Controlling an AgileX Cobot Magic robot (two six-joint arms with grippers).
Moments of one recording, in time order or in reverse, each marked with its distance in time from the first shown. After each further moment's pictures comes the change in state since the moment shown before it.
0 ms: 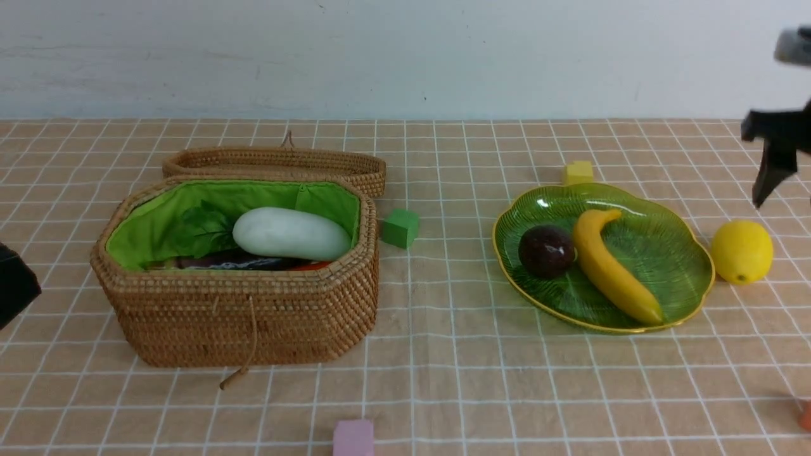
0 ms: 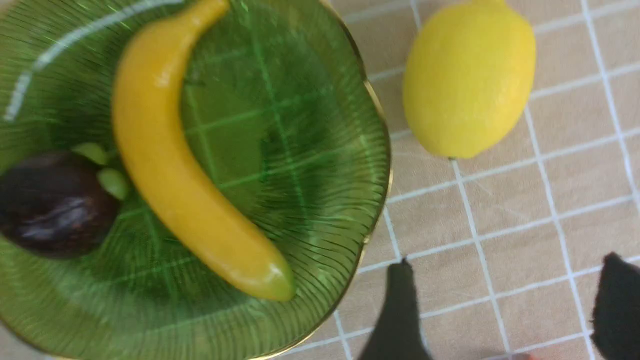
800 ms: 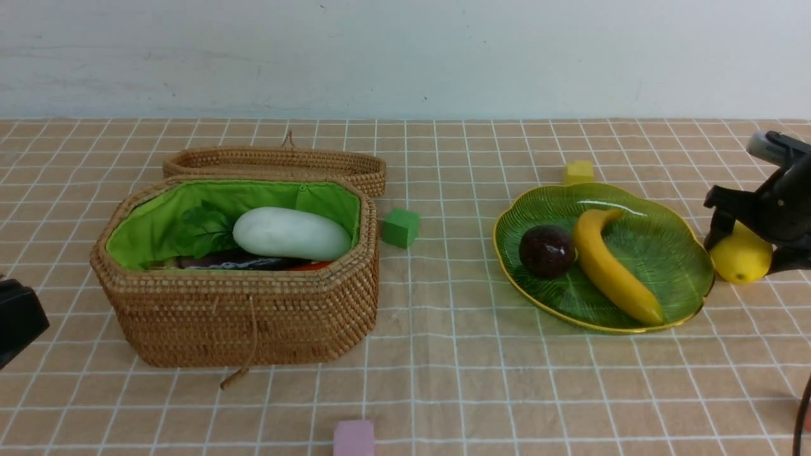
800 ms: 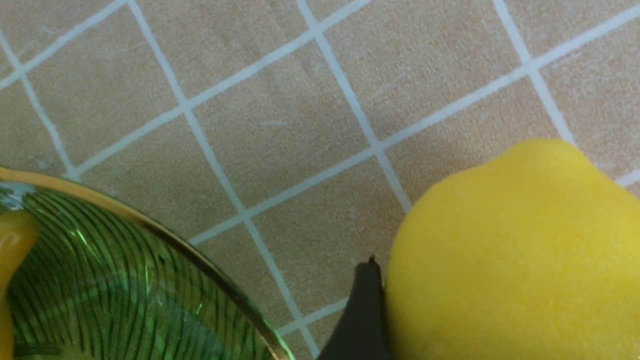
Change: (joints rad) right arm -0.057 0.290 0.017 0.086 -0.406 0.006; left arm 0.000 0.000 0.000 -0.018 0.117 0.000
